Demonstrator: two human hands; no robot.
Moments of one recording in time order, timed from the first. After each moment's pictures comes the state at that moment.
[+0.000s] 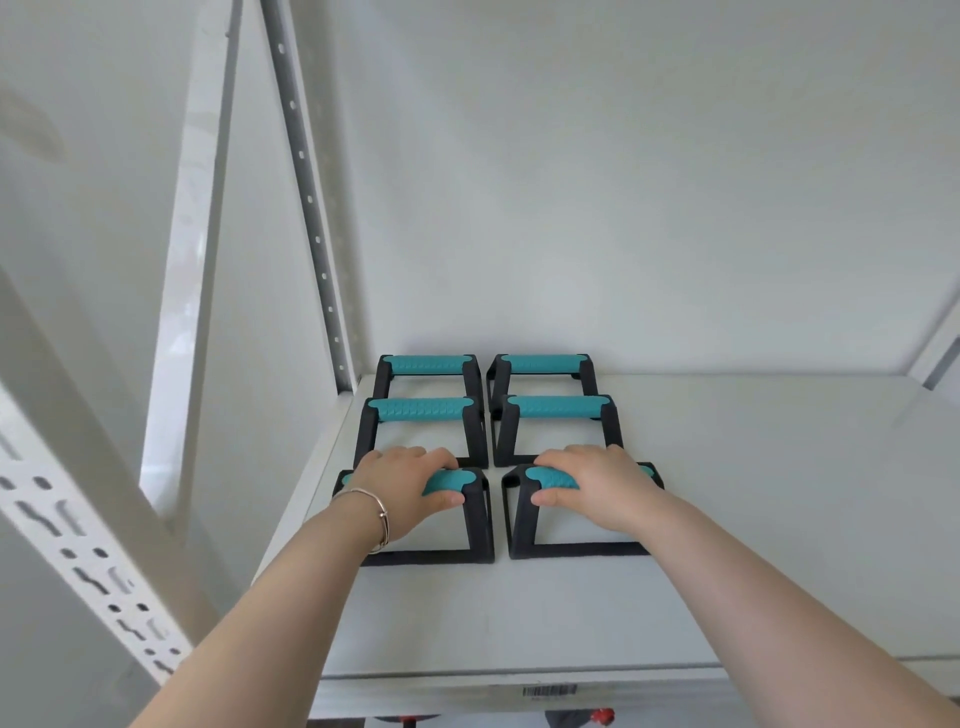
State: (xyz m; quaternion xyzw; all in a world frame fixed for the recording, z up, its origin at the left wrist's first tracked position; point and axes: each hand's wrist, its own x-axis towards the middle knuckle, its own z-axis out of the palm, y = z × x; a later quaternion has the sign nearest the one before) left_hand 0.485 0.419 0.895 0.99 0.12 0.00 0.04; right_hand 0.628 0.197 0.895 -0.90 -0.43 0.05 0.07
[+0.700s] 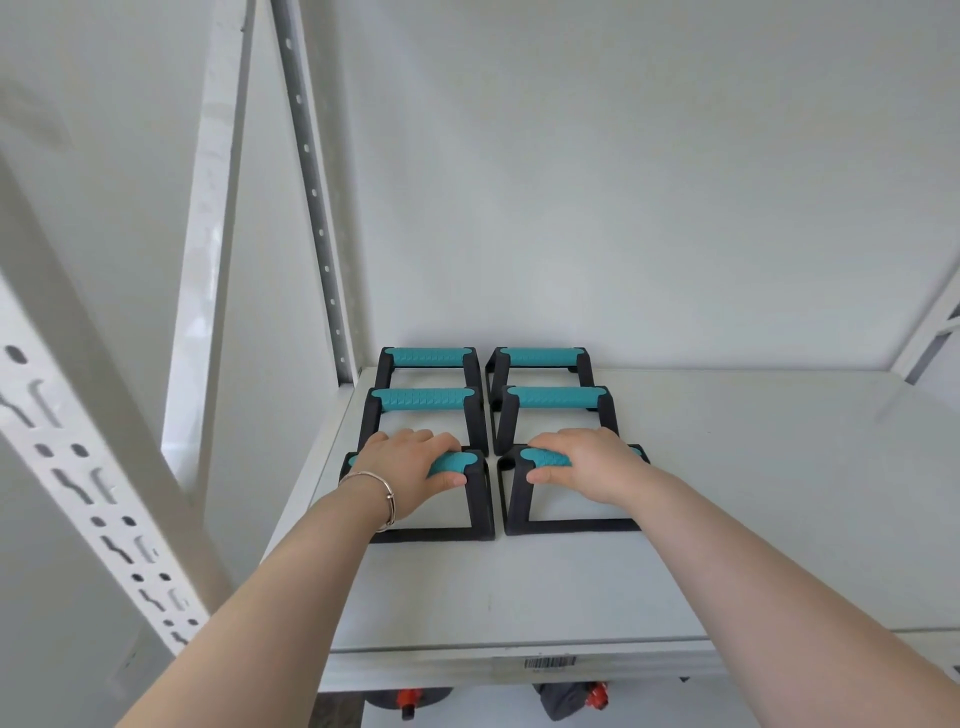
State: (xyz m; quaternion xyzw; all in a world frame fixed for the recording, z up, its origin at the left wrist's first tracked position) left_hand 0.484 0.423 0.893 0.99 0.10 0.01 0.01; right_hand 0.629 0.204 0.898 -0.90 -0.41 0.07 0.10
